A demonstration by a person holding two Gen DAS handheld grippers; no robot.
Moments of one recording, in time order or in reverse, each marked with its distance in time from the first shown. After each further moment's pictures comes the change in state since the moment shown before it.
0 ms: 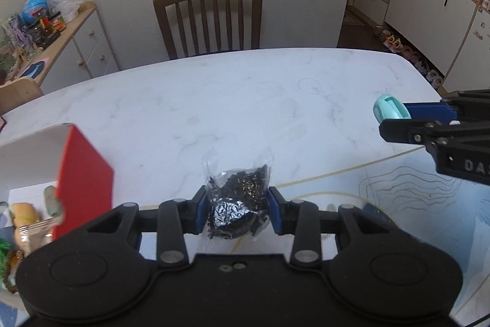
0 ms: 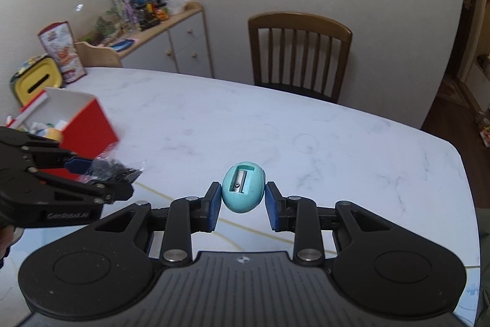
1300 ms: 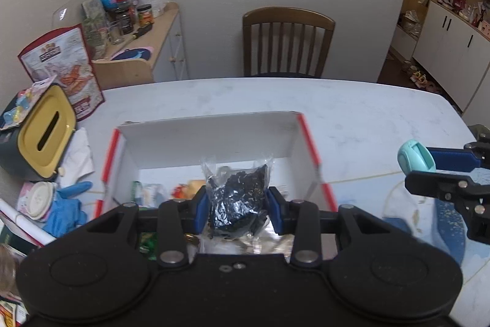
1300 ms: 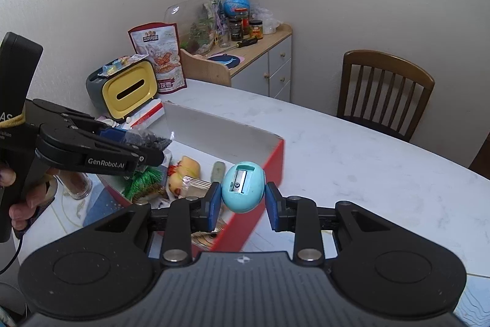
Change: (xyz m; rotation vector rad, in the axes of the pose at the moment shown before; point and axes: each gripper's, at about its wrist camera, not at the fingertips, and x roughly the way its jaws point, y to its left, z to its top) left arm -0.096 0.251 -0.050 -0.105 -0.080 0.048; right arm -0.010 0.270 0.050 -0.109 -0.046 0.112
